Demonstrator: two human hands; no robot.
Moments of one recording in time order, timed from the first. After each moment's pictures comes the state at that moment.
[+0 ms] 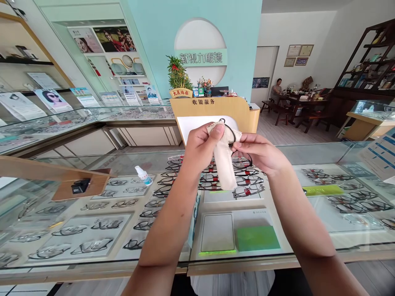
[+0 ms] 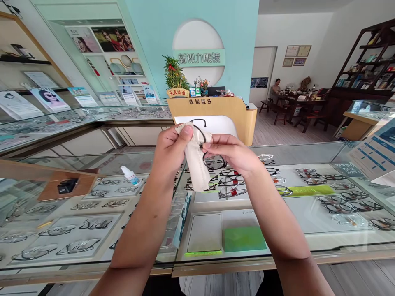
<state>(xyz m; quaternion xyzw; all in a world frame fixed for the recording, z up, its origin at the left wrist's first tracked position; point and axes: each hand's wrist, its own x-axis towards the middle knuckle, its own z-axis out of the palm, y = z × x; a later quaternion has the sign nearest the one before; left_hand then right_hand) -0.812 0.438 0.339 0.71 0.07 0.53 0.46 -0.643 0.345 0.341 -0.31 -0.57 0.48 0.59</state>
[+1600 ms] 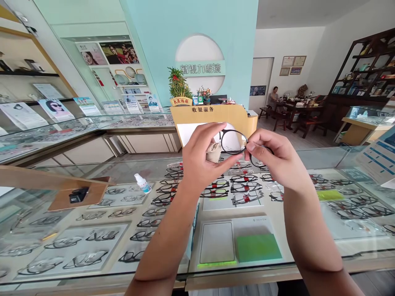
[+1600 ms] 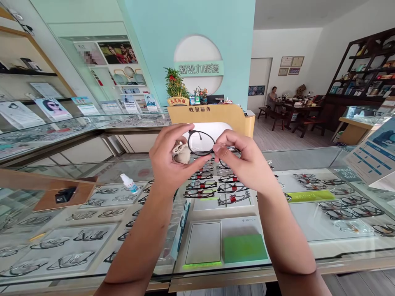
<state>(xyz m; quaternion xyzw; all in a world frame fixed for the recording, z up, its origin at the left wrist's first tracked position) -0.820 0.415 0.348 0.77 0.04 0.63 -0.05 -0.639 0.287 0.366 -0.42 -0.70 0.09 0.58</state>
